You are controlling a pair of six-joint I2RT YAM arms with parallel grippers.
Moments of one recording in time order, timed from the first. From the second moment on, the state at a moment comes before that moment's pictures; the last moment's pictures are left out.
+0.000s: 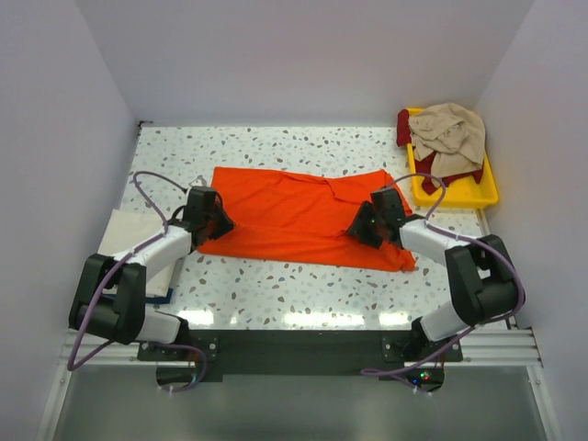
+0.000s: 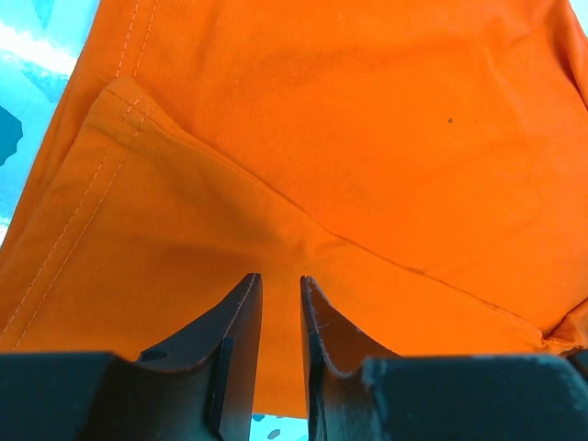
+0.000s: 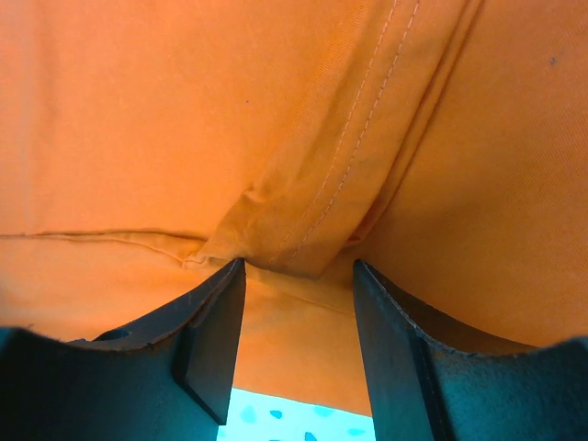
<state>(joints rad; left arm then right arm) -0.25 1.40 0.68 -0.11 -0.06 -0.77 0.33 1.52 0.73 -0.15 -0.04 0.79</state>
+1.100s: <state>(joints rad) -0.25 1.40 0.68 -0.11 -0.06 -0.77 0.46 1.76 1.03 -0.18 0.04 0.71</state>
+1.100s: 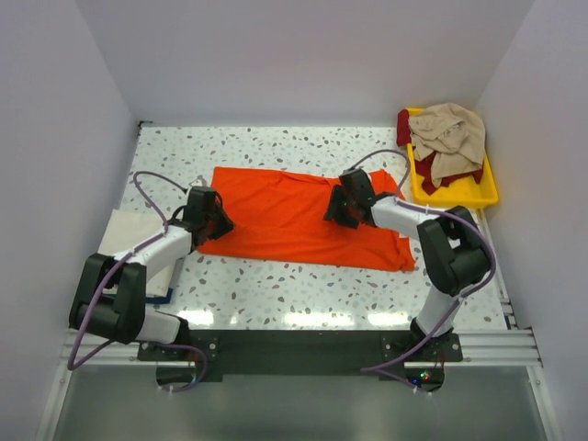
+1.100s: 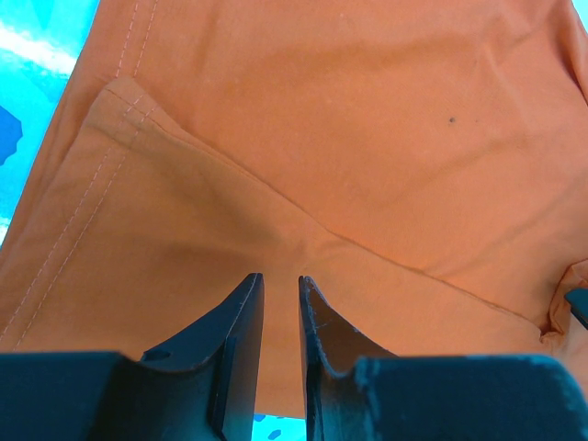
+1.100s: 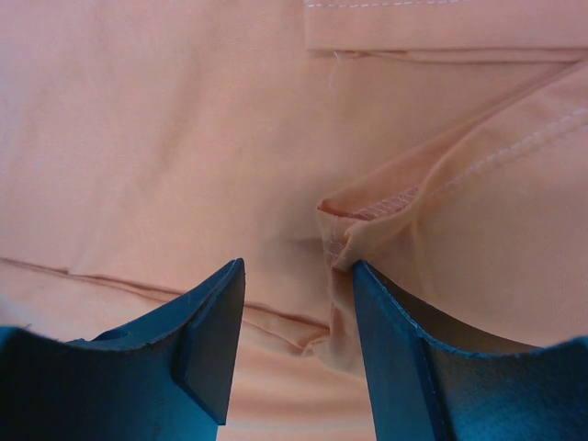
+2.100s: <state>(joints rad) -0.15 1.99 1.41 -0.17 -0.16 -0.73 0.09 1.83 1.26 -0.36 -0.06 0.48</state>
